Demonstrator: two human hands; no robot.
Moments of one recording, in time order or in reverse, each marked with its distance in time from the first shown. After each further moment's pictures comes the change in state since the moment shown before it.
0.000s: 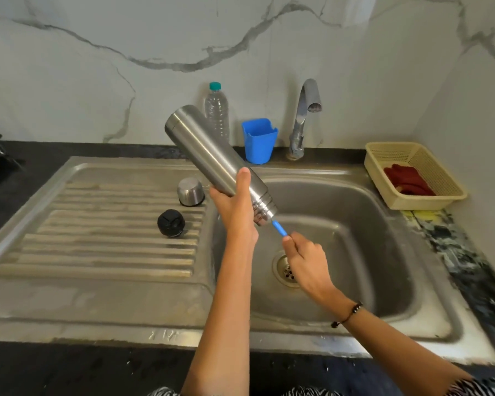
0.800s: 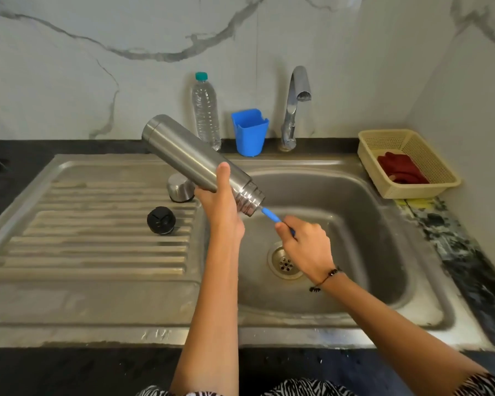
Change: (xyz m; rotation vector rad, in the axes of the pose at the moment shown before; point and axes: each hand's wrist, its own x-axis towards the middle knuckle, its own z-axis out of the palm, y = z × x) left_hand 0.006 0.005 -0.002 -0.043 0.025 -0.080; right_hand 0.012 -0.008 -0.017 -0.169 0.053 -0.114
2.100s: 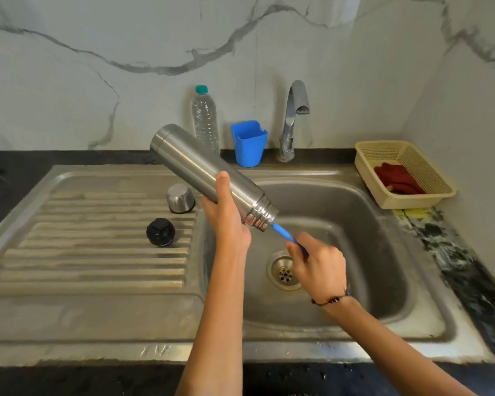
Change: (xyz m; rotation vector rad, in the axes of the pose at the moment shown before) left_hand 0.002 -0.005 0.004 -0.159 -0.033 -0.030; right_hand -0.022 0.017 -0.006 -0.087 0.242 -0.150
